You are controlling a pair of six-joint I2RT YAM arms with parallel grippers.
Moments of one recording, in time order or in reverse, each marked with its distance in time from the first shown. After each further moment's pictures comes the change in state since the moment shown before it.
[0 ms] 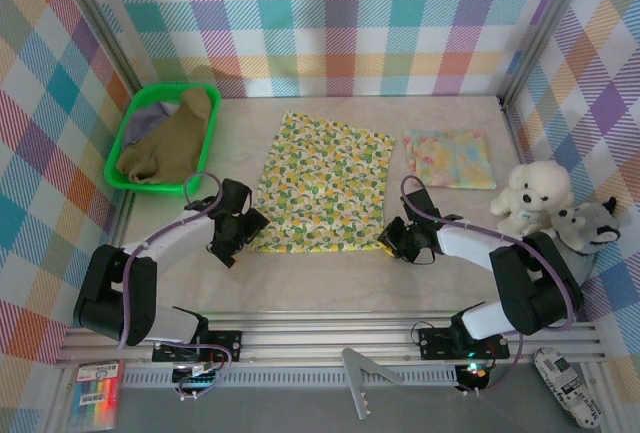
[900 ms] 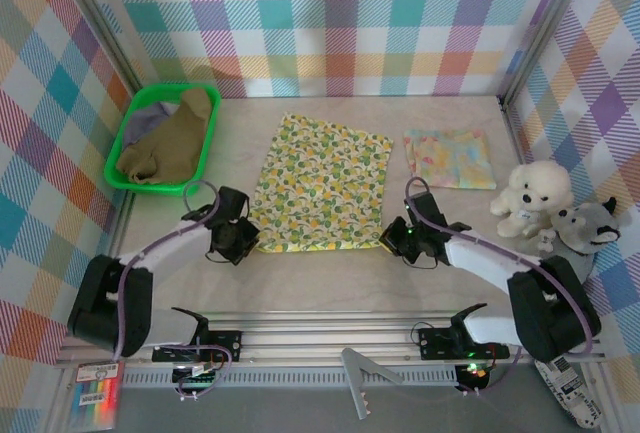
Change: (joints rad) left arm -0.001 -0.089 -0.110 0.080 0.054 -0.031; right arm 0.016 -0.173 -0.062 0.016 0.021 -0.004
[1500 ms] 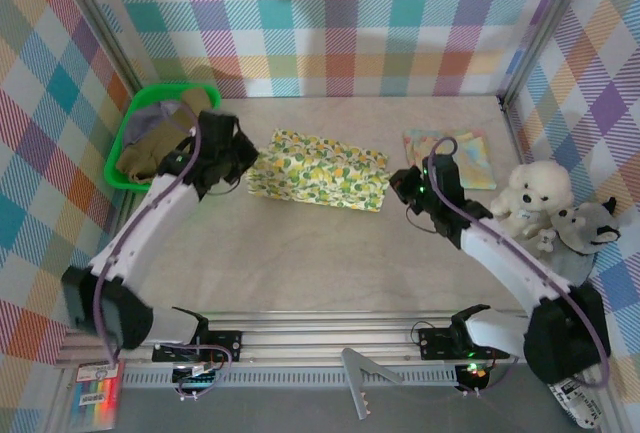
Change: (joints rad) left arm 0.002 0.113 0.715 -0.148 -0.154 0.240; right arm -0.071 -0.058 0.277 0.082 0.220 0.000
